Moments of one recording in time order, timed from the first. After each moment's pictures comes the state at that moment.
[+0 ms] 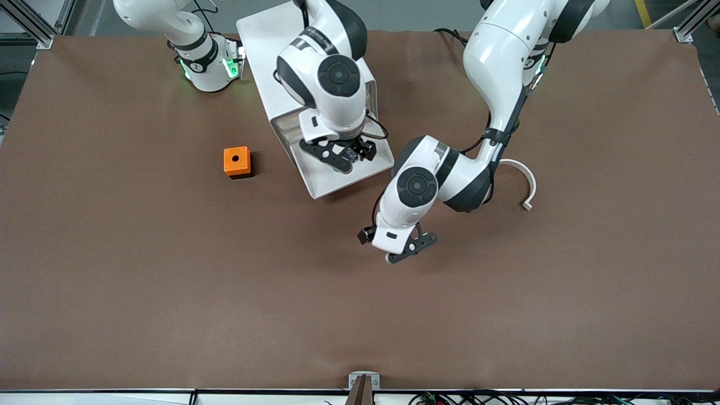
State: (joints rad) left arm -0.67 0.82 0.04 -1.22 -0.19 2.07 -1.01; right arm 0.79 0.43 -0.03 -1.50 0.11 1.80 1.16
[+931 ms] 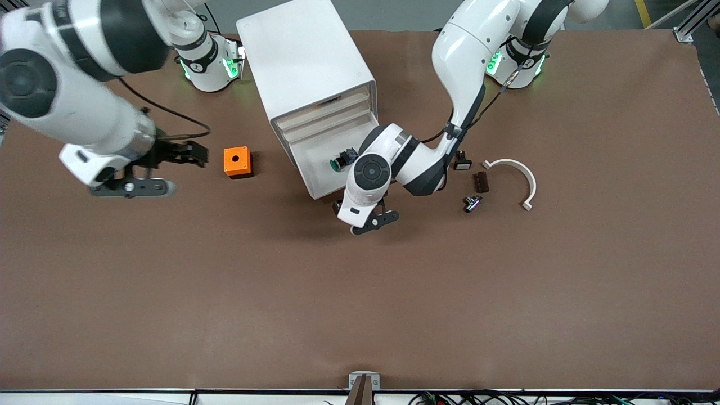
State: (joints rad) left arm -0.79 0.87 0.03 -1.26 -0.26 2.07 -1.02; right arm 0.26 0.19 -0.03 -1.45 0.03 1.42 0.18
